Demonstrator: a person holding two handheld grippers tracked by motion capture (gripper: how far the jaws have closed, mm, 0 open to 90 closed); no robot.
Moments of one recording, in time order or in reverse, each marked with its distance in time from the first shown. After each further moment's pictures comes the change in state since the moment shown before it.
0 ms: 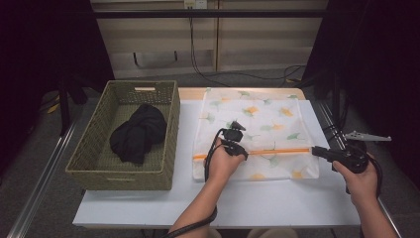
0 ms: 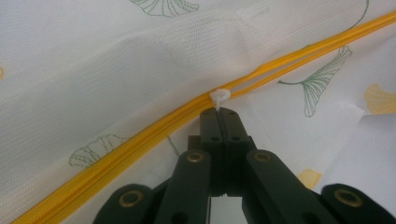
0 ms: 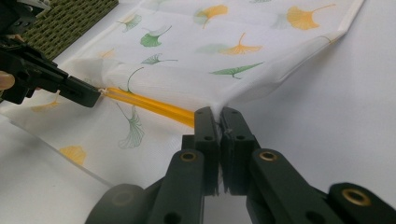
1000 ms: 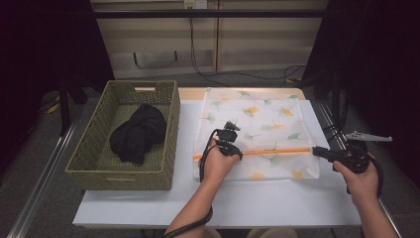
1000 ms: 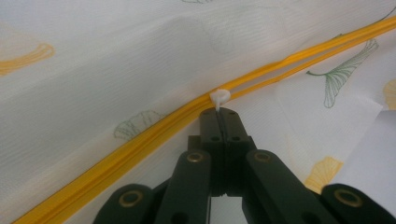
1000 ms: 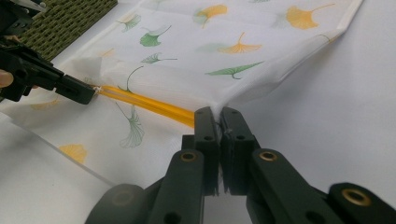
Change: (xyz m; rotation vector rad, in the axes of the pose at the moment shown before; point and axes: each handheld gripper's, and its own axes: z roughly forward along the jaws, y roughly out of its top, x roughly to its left) left arm 0.013 -0.006 -0.007 -0.003 0.013 -0.025; right arm -0.002 0.000 -0.001 -0.009 -0.011 -0.005
